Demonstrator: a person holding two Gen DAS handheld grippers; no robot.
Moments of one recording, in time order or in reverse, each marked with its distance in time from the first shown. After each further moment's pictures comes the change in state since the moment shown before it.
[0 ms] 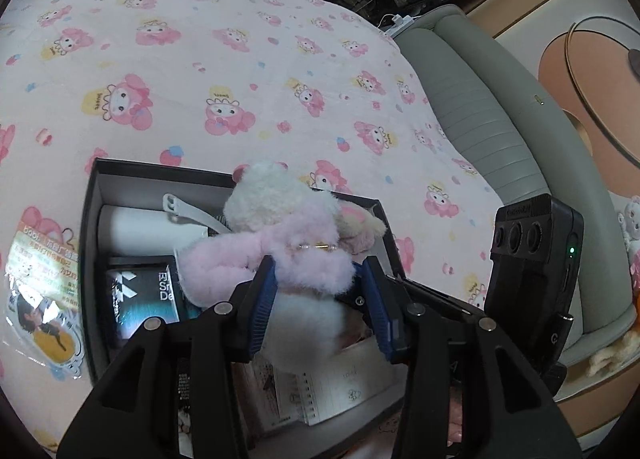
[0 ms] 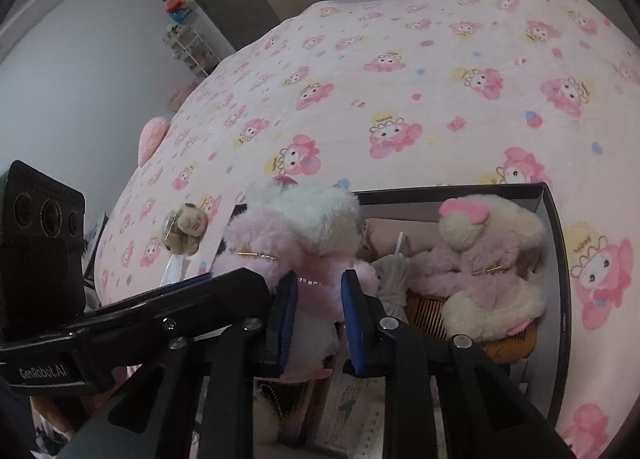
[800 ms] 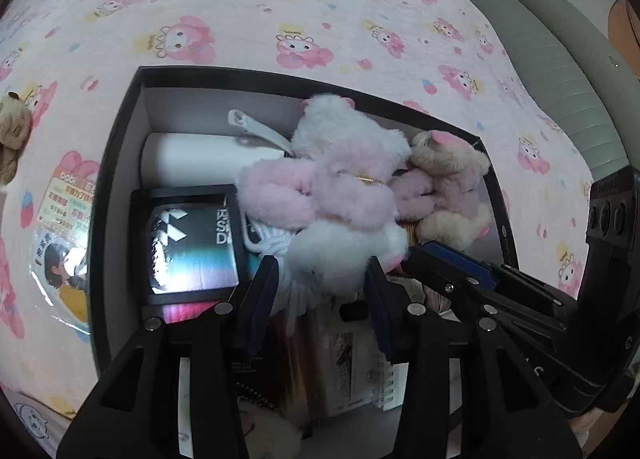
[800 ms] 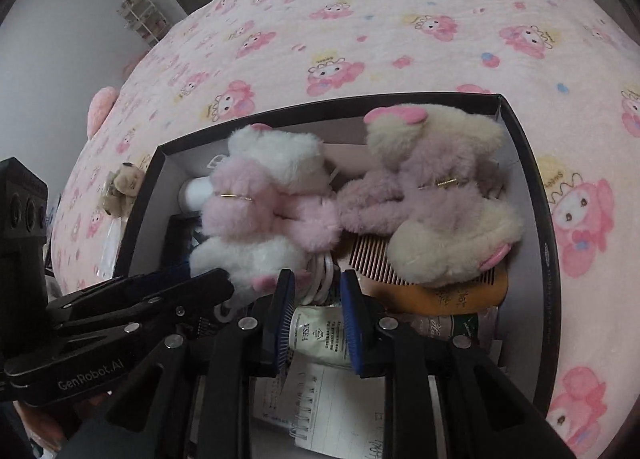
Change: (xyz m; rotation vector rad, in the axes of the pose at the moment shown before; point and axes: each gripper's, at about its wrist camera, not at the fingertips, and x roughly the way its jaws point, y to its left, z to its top) left arm 0.035 0.022 -0.028 -0.018 0.131 0.289; right arm 0.022 -0.021 -0.029 0.010 0.122 -0.192
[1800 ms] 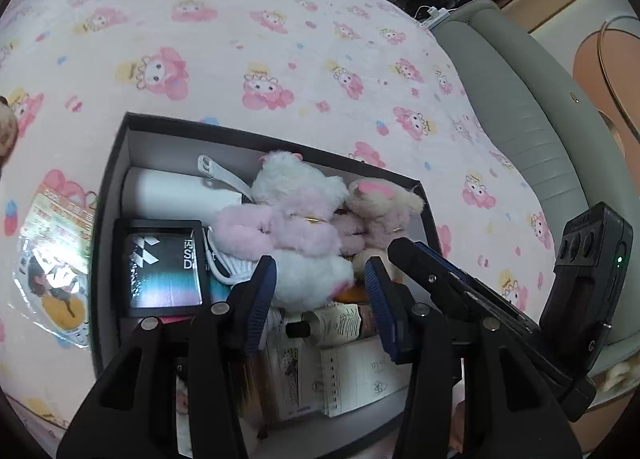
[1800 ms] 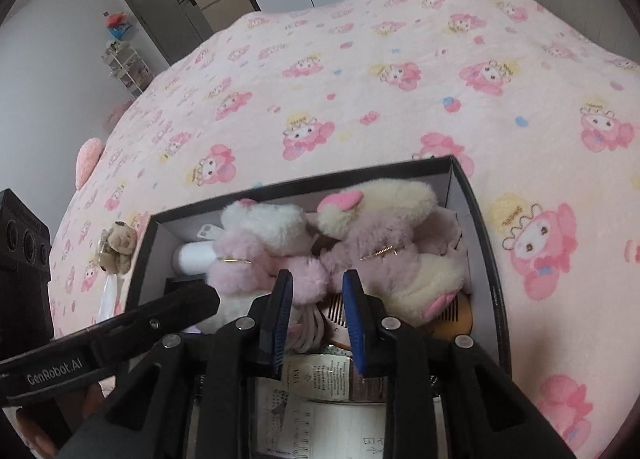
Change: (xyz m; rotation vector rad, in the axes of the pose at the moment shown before) left arm -0.057 -0.012 -0.006 -0.002 -0.138 -0.135; right arm -0.043 -0.003 0.009 0.068 -0.202 -0.047
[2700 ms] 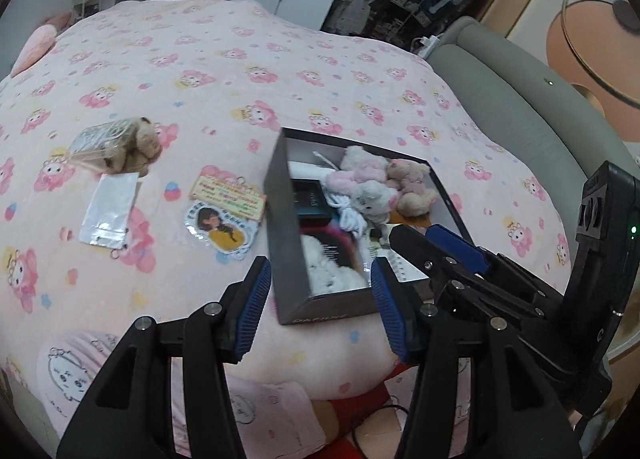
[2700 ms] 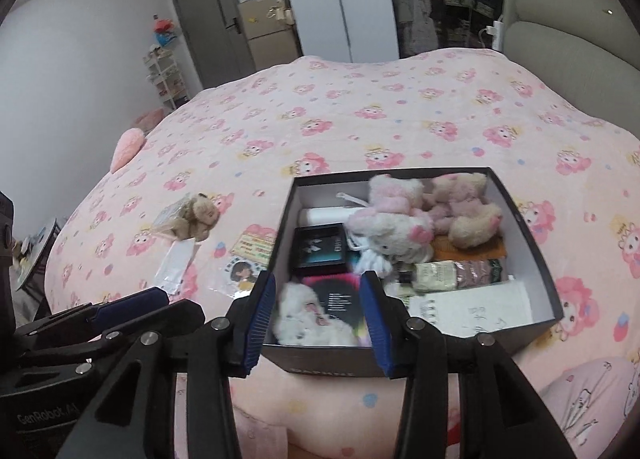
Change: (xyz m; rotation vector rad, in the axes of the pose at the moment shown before) left arm -0.180 0.072 -0.105 0.077 -0.163 0.140; right arm -0.093 0.157 -0.114 -0.174 -0.158 -0.020
